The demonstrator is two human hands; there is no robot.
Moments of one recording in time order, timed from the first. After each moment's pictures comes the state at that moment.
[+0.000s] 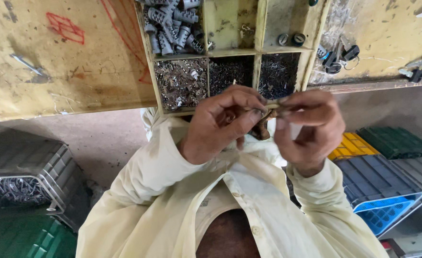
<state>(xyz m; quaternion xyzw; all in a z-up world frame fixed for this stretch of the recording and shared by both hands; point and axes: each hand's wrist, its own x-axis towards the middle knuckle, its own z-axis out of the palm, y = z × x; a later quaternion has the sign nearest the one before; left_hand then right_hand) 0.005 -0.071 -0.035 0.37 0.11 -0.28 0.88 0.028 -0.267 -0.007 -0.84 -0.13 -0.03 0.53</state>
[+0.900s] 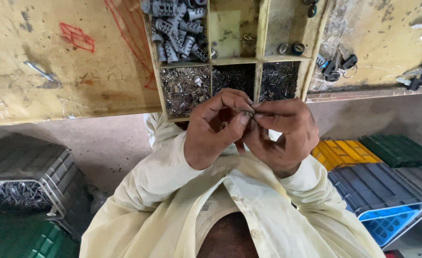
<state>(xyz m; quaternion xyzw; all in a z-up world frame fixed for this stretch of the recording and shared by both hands) -0.004 -0.068 -0.038 0.36 0.15 -0.25 0.89 0.021 -0.241 -0.010 -0.89 -0.18 -0.06 0.41</state>
